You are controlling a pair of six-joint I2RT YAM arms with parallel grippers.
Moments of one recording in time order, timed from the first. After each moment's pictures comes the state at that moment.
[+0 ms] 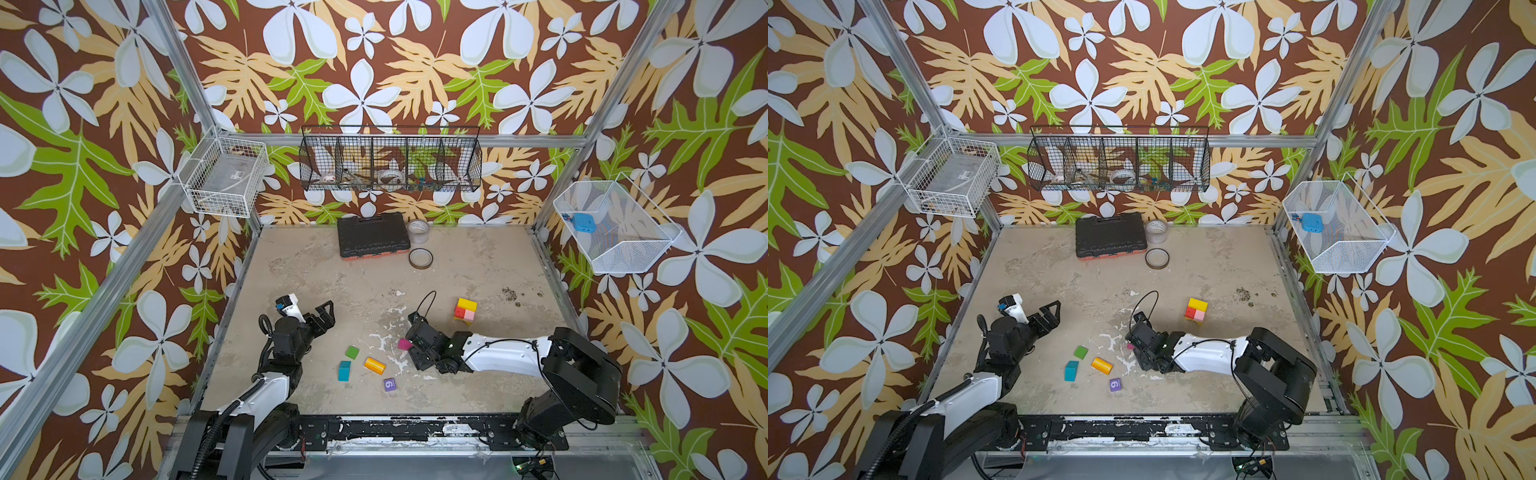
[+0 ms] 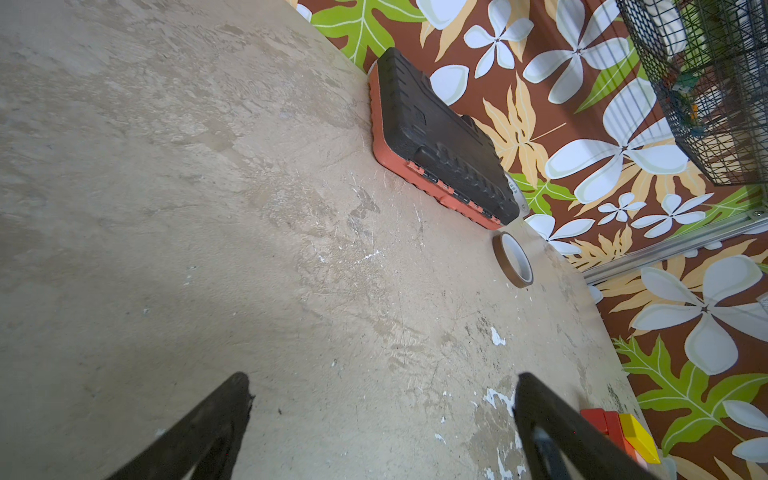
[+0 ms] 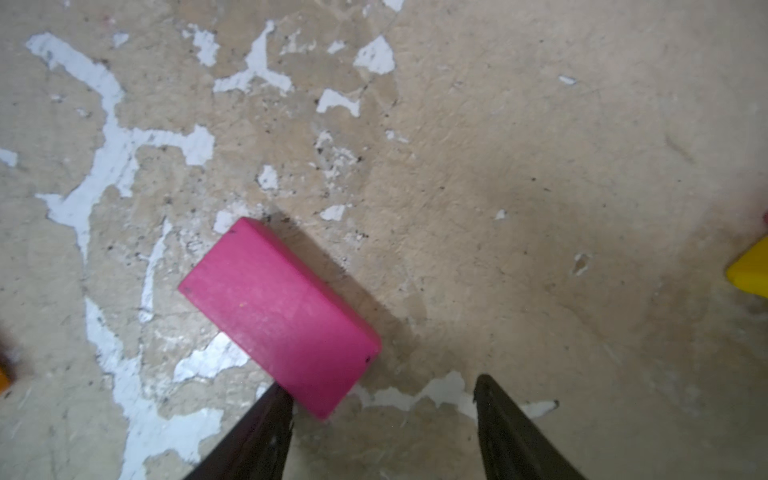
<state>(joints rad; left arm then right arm) -0.08 1.04 0.14 0.56 0.11 -0.69 0.96 1.60 0.76 -0.31 0.31 0.41</state>
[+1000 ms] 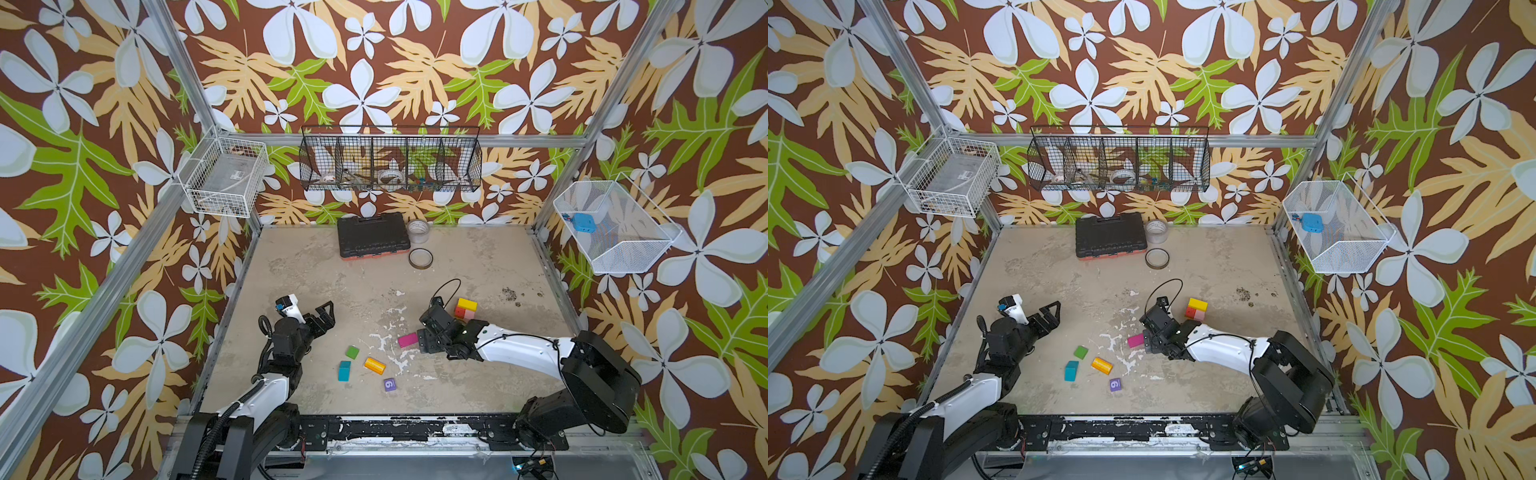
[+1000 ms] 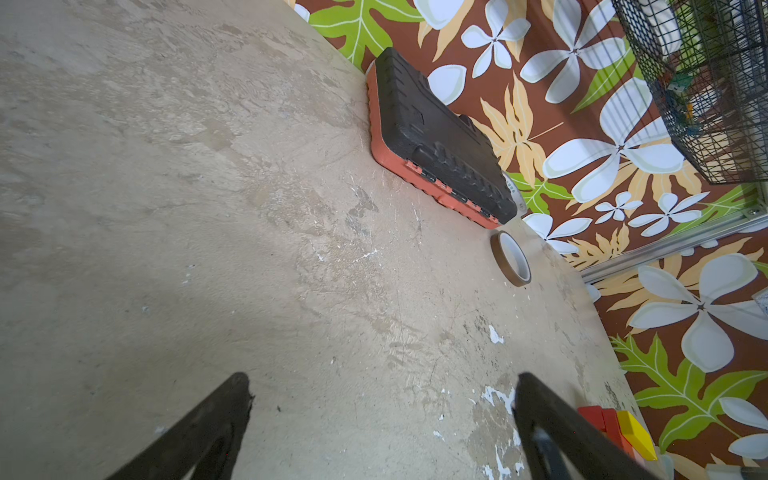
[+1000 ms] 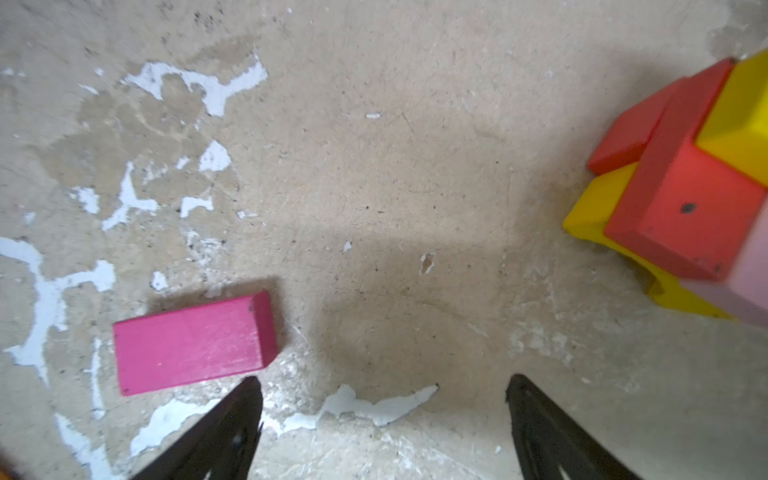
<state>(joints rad) -0.08 1.03 0.14 0.56 0.11 -0.69 0.83 1.49 0.77 -0.38 0.30 0.60</state>
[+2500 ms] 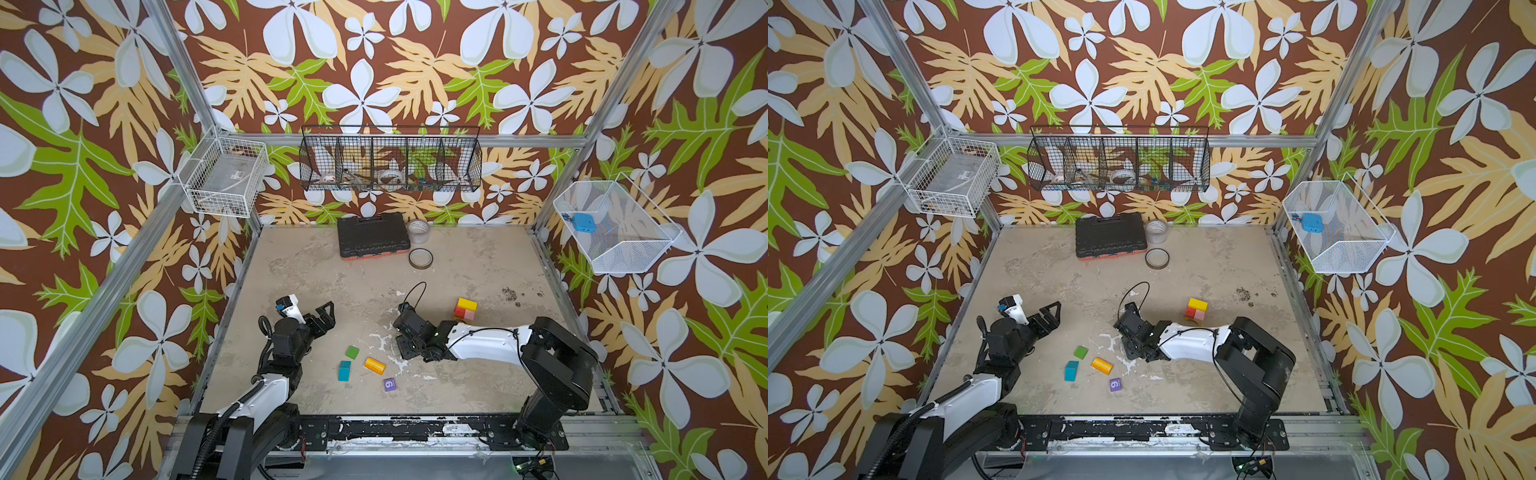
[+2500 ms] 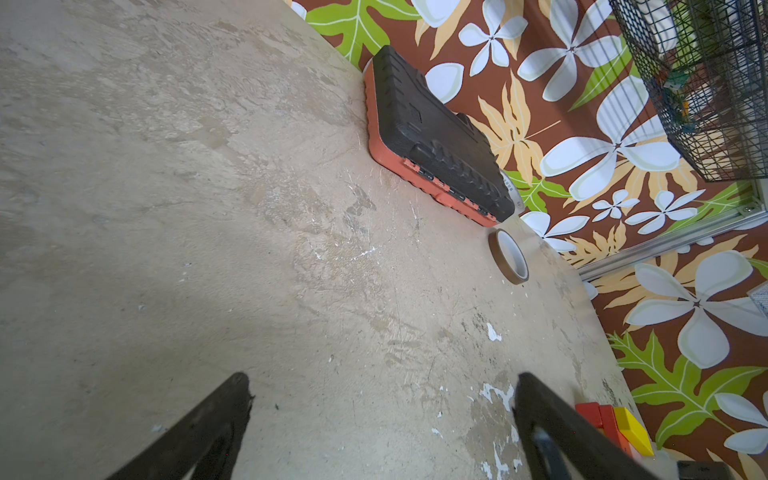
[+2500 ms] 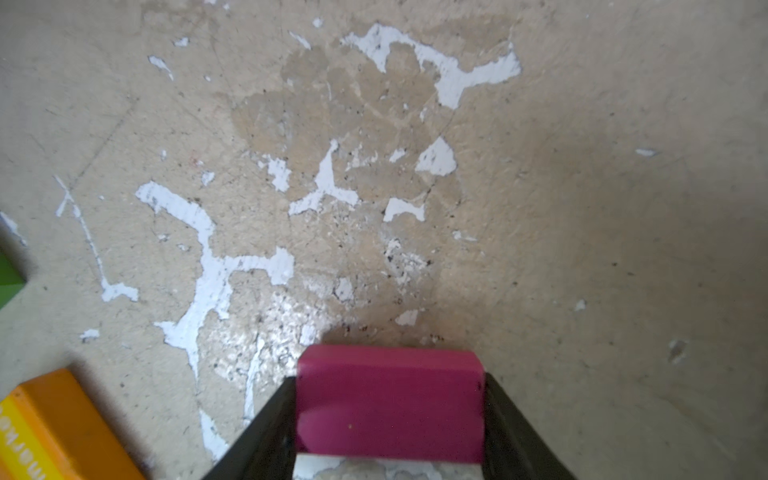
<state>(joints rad) -0.08 1.02 0.13 0.56 0.12 -0.69 0.95 1.71 0.93 -0.31 0.23 0.51</state>
